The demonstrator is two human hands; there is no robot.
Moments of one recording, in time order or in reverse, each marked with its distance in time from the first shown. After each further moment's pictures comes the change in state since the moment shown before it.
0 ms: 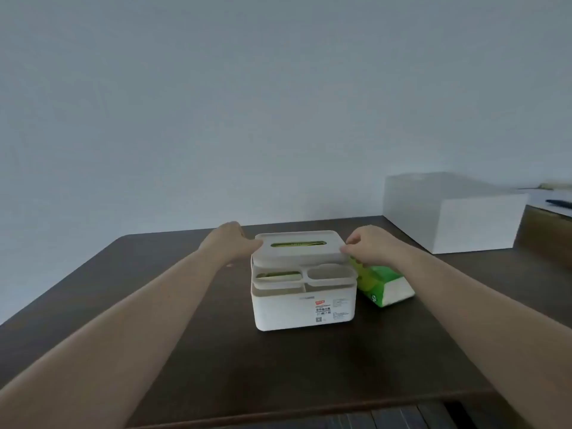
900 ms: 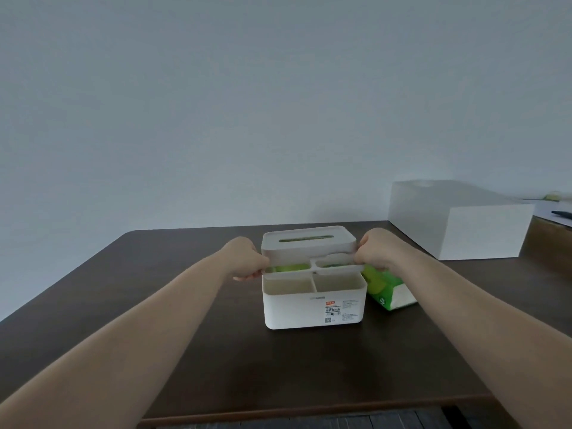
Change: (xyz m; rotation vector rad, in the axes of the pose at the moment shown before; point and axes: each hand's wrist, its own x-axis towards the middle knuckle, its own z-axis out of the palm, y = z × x) left_hand -0.017 -0.014 0.006 -0.183 -0.254 -0.015; right_hand 0.000 -0.011 0.007 0.090 0.026 0.175
